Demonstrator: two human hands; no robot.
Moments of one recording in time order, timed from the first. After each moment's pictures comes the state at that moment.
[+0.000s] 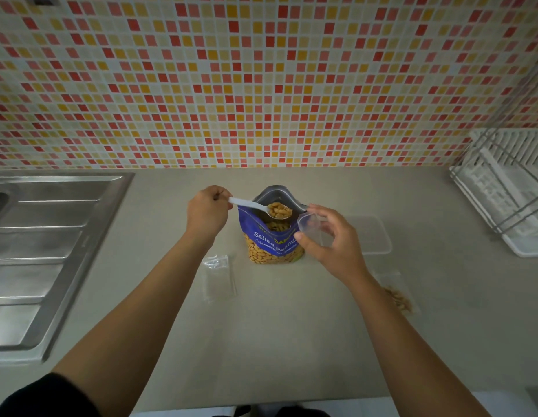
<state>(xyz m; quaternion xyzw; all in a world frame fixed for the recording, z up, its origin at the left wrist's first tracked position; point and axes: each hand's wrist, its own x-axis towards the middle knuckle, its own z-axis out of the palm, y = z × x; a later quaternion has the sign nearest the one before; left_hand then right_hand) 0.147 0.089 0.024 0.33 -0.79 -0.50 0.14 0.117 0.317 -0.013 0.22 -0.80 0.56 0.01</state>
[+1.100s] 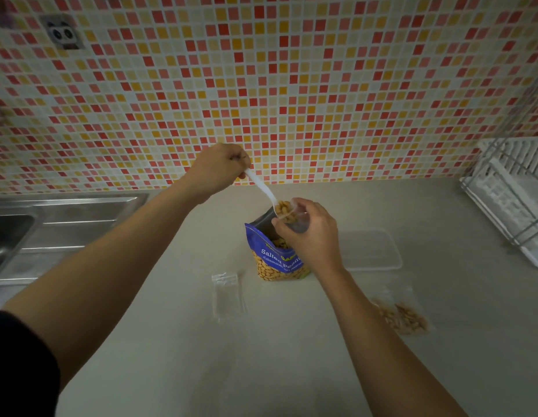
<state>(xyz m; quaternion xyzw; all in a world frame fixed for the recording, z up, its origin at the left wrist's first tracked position) 0.120 0.082 0.136 0.13 -0.92 -0.37 0.09 0.110 0.259 0.023 0.17 -0.85 0.50 0.08</state>
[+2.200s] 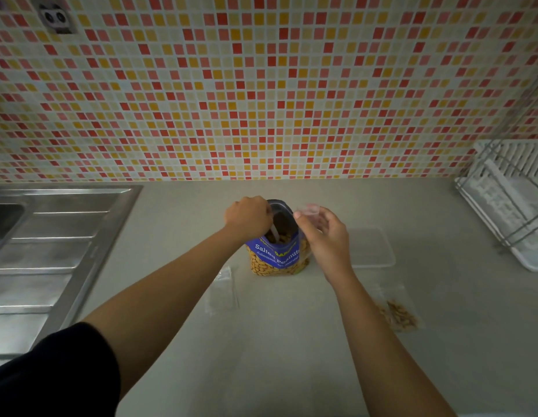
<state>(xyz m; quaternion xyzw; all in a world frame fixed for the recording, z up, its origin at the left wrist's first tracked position) 0.109 0.132 0.042 0.16 -0.98 -0.14 -0.04 0.107 0.286 0.004 0.05 -0.72 0.69 -0.03</state>
